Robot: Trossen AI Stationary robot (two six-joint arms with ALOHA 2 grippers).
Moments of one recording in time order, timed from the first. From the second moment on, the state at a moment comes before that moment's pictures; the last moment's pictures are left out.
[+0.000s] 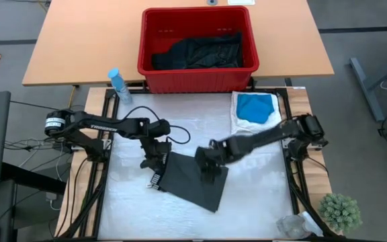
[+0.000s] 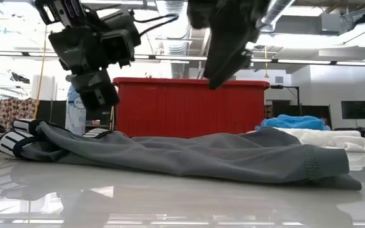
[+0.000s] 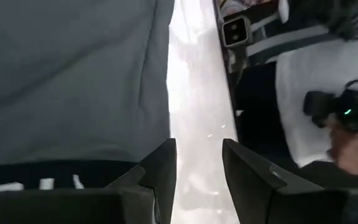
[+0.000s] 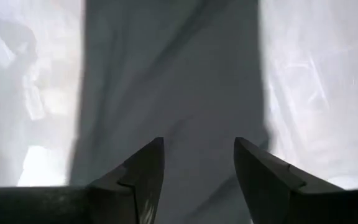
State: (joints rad) left arm 0.17 1.46 0.76 -0.33 0.94 -0.13; right arm 0.21 1.79 1.42 -0.69 0.07 0.47
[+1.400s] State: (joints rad) left arm -0.59 1.09 0.74 -0.18 -0.62 -1.32; right arm 0.06 1.95 1.42 -0.16 -0.25 -0.26
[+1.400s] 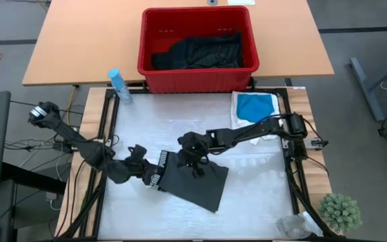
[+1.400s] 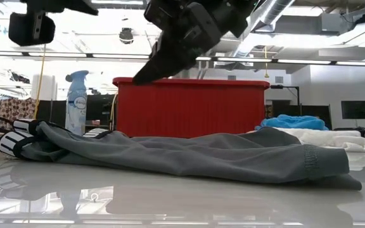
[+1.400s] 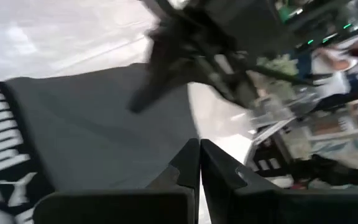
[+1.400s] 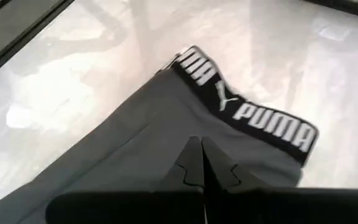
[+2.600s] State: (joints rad) left arm -0.65 1.10 0.74 -0.25 -0.82 -1.47; right arm -0.11 2.27 1.67 -0.21 -0.11 -0.24
